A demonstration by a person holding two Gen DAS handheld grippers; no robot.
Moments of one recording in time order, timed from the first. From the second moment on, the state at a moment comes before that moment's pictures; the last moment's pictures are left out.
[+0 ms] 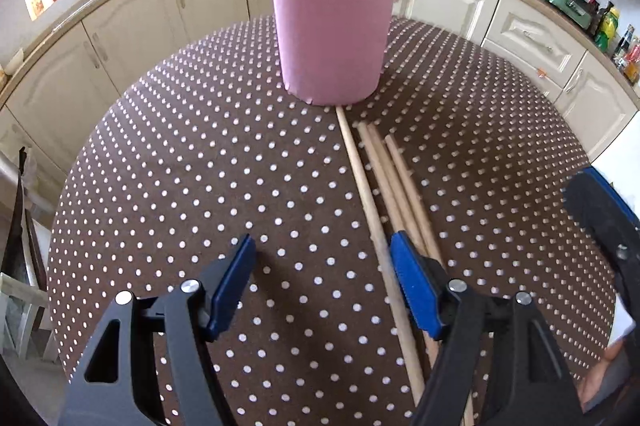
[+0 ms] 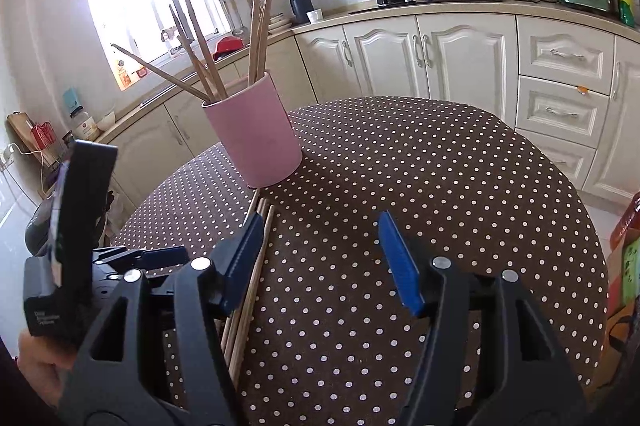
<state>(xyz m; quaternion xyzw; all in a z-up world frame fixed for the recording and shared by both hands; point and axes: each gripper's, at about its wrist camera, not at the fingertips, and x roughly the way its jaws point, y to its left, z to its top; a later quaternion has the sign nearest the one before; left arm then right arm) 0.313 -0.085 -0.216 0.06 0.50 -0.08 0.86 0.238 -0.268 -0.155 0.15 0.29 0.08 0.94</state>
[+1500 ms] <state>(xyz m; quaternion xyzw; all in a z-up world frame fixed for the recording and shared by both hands) 0.375 -0.046 -0.205 0.07 0.50 -0.11 0.85 0.341 -0.182 -0.185 -0.02 0.50 0.12 0.86</state>
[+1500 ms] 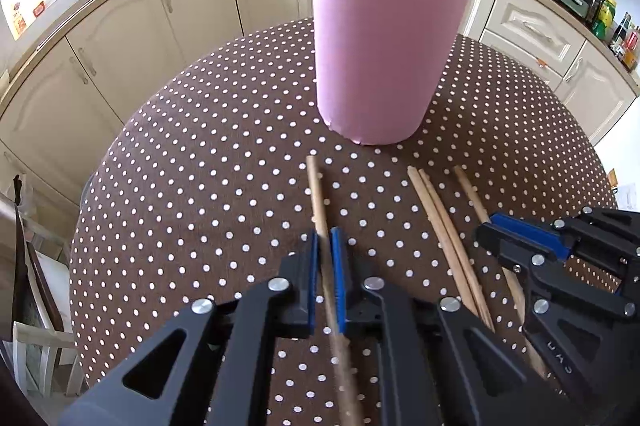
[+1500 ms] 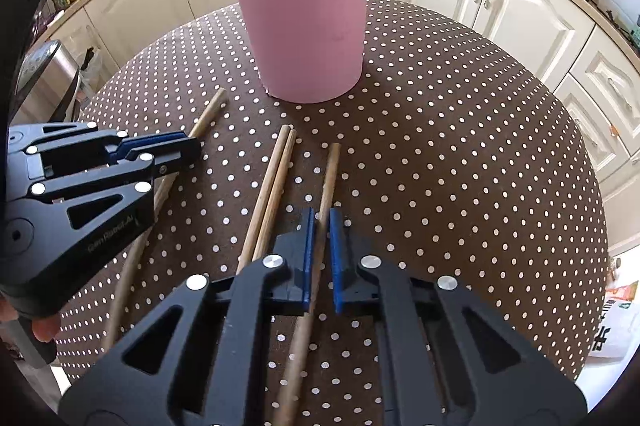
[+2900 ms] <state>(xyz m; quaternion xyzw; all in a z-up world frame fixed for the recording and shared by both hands) 0.184 -0.035 -0.009 0.02 0.17 -0.16 0.97 0.194 -0.219 -0.004 0.07 0.17 0.15 0.97</state>
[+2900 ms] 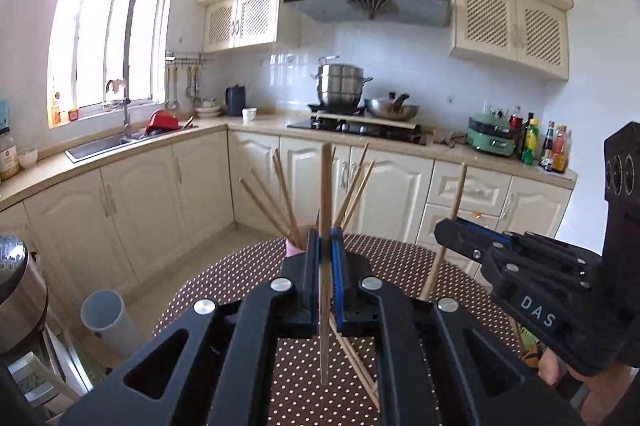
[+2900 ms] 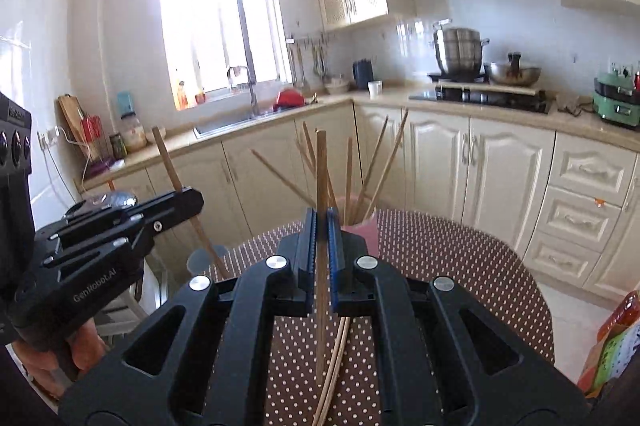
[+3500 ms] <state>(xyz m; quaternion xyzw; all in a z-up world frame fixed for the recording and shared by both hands) 0.193 -0.026 0.045 -0.02 0.10 -0.17 0.98 0.201 -0.220 0.031 0.06 0.10 0.14 0.98</state>
